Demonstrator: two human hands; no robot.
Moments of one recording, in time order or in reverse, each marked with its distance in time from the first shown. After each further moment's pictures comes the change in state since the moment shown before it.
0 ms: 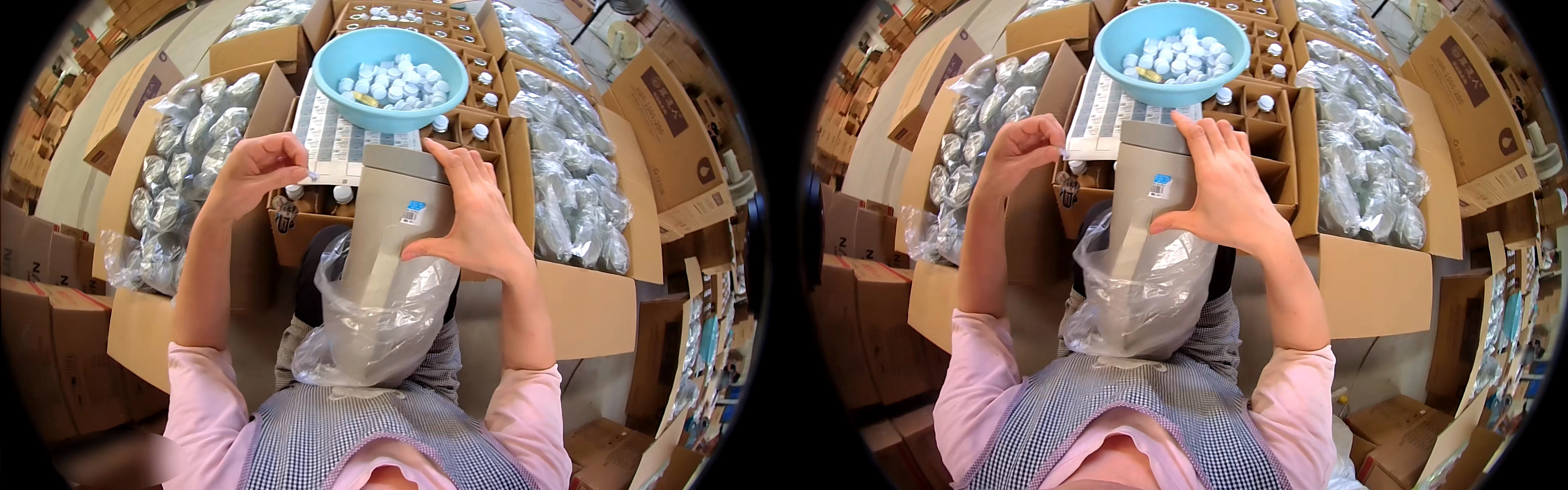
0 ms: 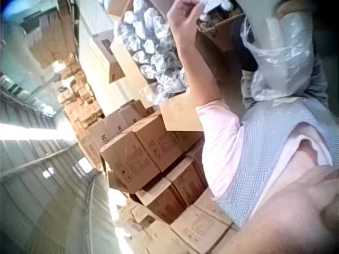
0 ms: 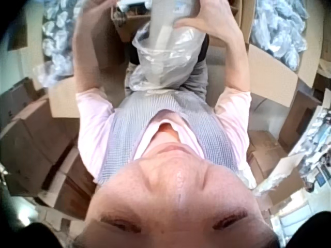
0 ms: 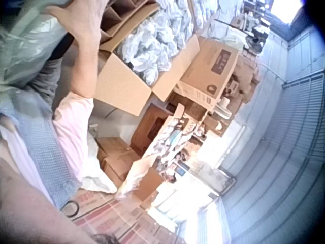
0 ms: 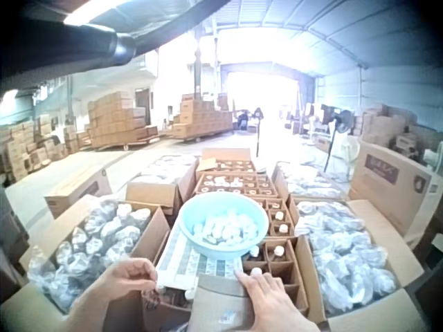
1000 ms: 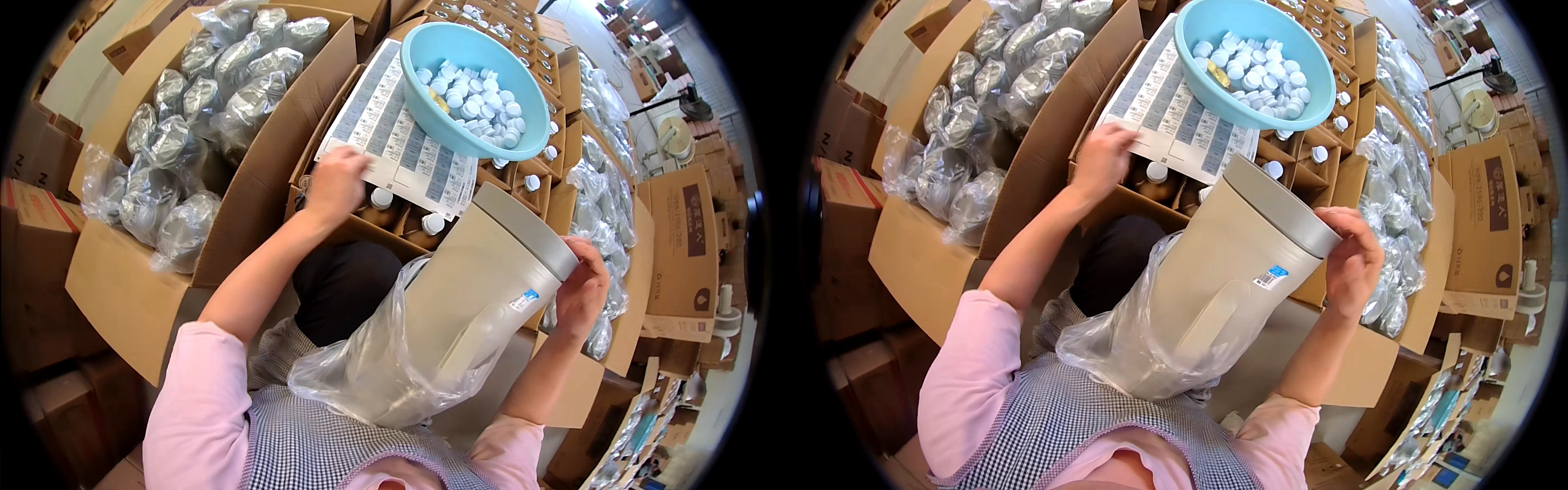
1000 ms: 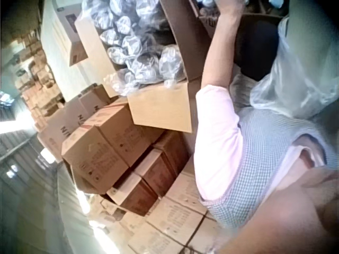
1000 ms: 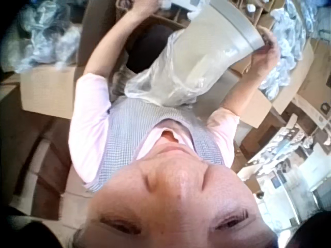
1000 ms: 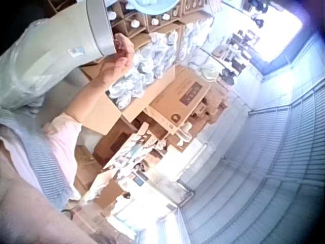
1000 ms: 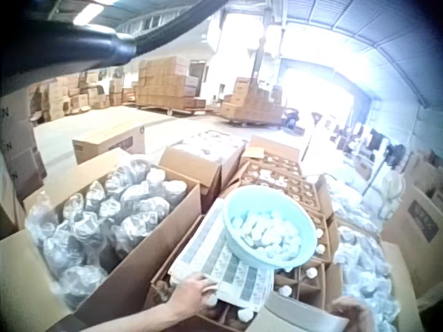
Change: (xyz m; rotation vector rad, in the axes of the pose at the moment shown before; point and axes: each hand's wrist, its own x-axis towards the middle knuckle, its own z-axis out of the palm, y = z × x) left_hand 0.018 -0.187 0.009 0.860 0.643 -0.056; right_hand -0.003 0.095 0.000 0.862 0.146 0.159
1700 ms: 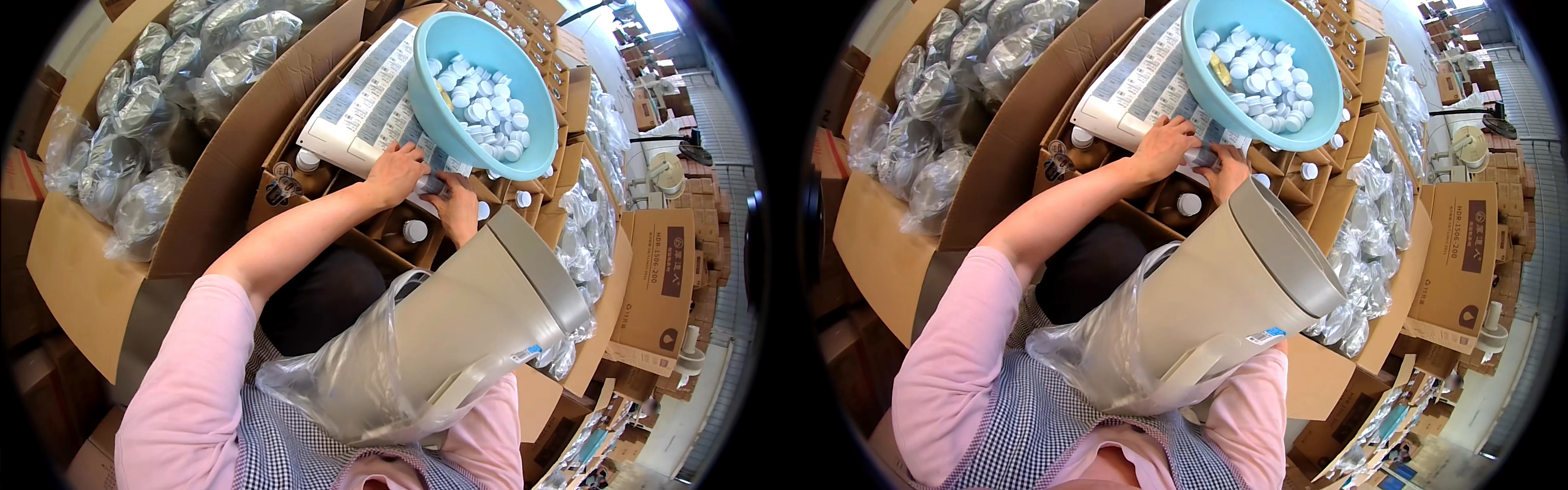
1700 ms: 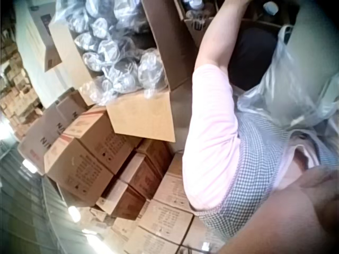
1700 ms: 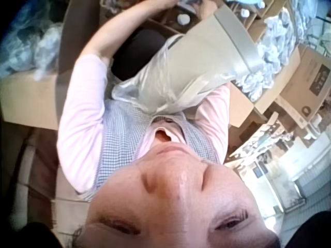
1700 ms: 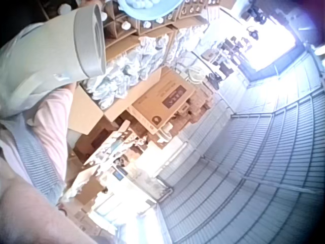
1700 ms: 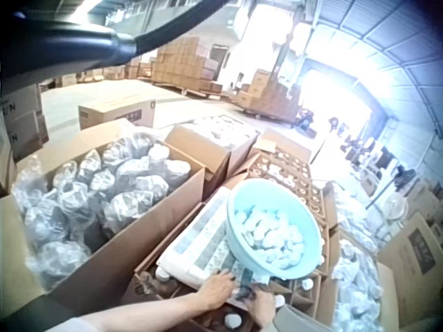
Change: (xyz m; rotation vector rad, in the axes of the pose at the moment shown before) left_hand 0.048 0.007 0.133 0.172 -0.320 0.230; right_hand 0.086 0.234 0.070 -0.977 -0.212 -0.001
